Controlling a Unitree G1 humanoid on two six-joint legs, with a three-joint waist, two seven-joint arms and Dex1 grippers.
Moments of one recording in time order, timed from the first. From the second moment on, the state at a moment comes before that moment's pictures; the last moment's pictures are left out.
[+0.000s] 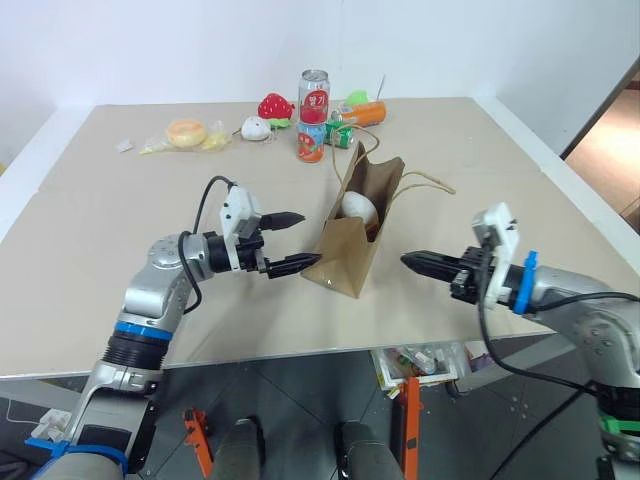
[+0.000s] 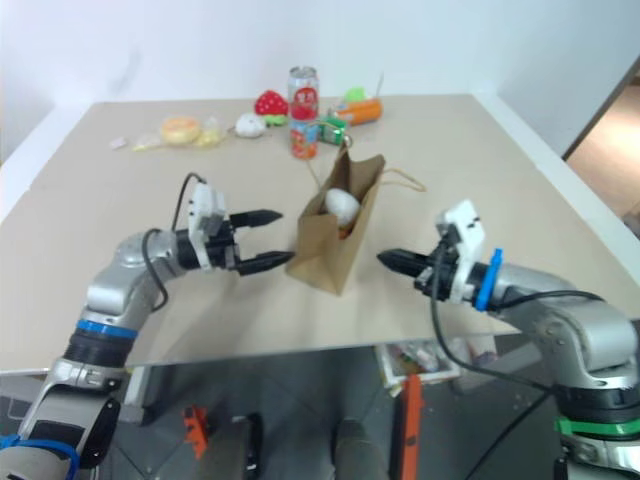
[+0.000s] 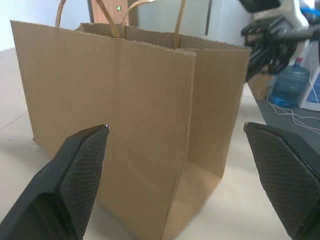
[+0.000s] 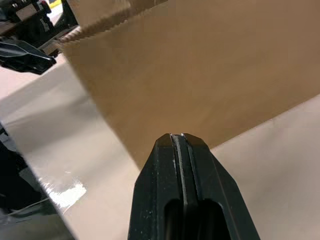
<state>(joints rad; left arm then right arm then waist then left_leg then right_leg) -0.63 0.40 -0.08 0.15 -0.44 0.26 -1.07 -0.37 -0.76 -0.12 -0.27 0.76 0.84 0.71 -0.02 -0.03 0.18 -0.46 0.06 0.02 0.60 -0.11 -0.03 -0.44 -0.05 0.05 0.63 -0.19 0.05</state>
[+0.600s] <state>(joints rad) -0.69 0.35 -0.13 0.15 -0.38 0.35 -1.01 -0.56 -0.50 0.04 -0.14 0.62 0.76 0.69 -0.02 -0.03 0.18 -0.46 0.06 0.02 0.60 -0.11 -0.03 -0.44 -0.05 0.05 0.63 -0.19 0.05</state>
